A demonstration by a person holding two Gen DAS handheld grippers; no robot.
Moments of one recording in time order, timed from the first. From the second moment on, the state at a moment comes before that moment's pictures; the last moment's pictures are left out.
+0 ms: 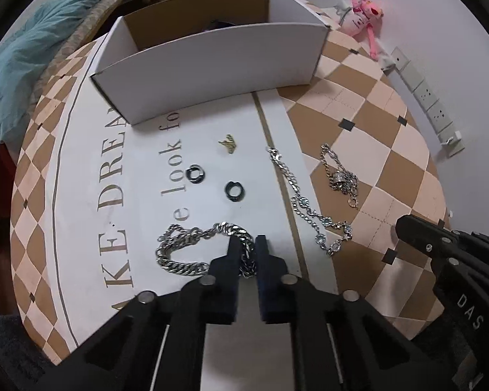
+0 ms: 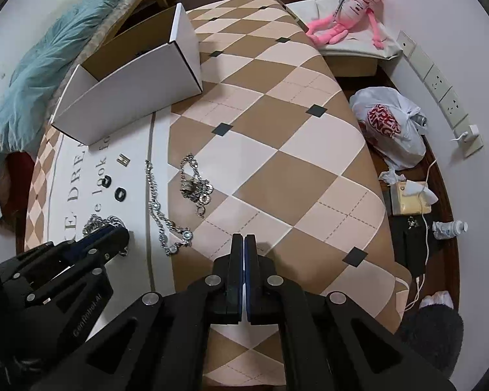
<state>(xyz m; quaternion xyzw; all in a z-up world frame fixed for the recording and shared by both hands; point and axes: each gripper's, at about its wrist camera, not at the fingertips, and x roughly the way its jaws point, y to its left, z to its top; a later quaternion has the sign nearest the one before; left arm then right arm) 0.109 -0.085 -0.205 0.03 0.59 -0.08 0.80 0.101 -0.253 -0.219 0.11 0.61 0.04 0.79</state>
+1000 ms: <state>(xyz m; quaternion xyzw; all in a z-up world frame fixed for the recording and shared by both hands) 0.091 -0.003 -0.167 -0.07 0.57 -0.05 0.81 0.090 -0.210 -0.193 0.08 0.57 0.07 0.82</state>
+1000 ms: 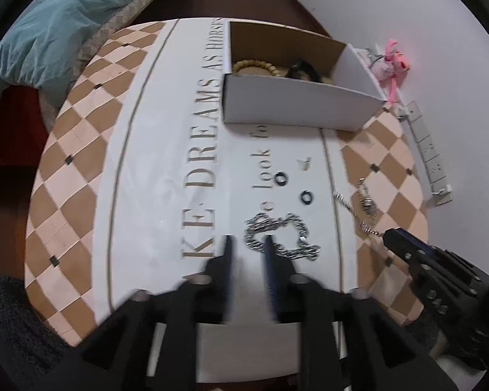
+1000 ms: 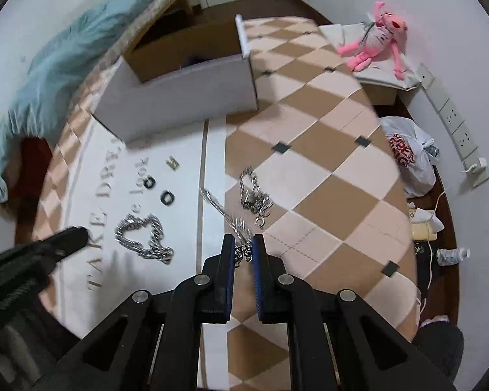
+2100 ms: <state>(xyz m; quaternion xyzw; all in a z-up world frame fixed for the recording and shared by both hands) 0.102 -0.030 -0.134 -0.10 0.56 -0.12 0.81 0.091 -0.236 -0.135 0.13 0.52 0.07 0.84</state>
